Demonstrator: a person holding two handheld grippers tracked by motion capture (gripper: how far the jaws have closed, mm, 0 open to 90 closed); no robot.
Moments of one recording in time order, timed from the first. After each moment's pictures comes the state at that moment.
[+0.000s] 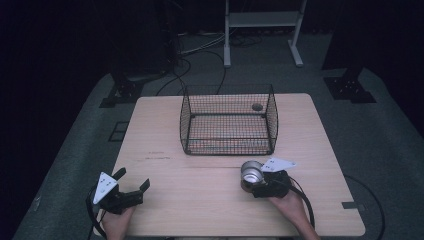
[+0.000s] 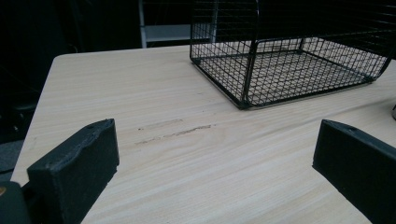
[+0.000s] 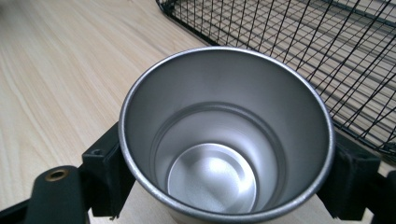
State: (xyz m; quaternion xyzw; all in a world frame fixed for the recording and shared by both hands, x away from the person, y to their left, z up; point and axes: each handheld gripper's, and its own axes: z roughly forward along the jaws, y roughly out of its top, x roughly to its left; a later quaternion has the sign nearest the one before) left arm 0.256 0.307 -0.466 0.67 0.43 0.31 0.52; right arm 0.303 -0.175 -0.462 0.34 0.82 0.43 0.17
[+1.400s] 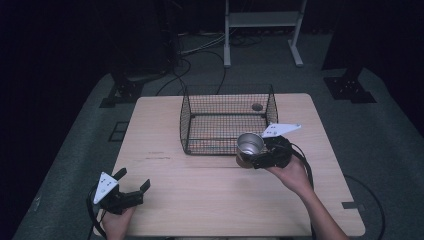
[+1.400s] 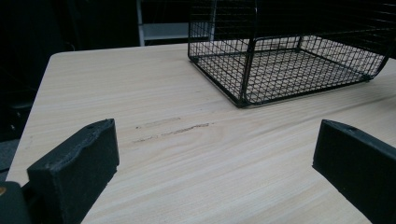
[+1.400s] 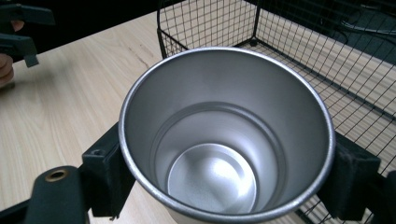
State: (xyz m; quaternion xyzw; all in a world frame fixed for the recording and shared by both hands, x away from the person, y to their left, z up) left arm 0.257 0.306 -0.467 0.67 0.43 0.30 0.52; right arm 0.348 -0.171 -0.369 0.31 0.82 0.45 0.13
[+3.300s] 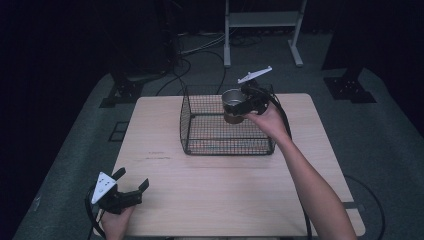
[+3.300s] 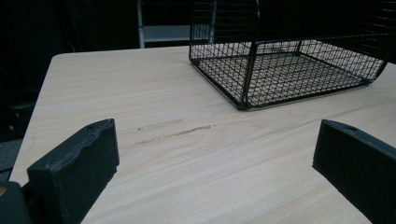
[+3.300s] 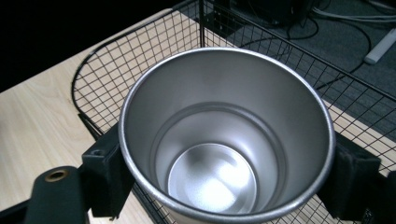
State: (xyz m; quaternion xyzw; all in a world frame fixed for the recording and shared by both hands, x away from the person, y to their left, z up) left arm 0.257 0.310 -0.467 0.67 0.43 0.30 0.53; right arm 0.474 -0.122 -0.306 0.36 0.83 0.40 0.15
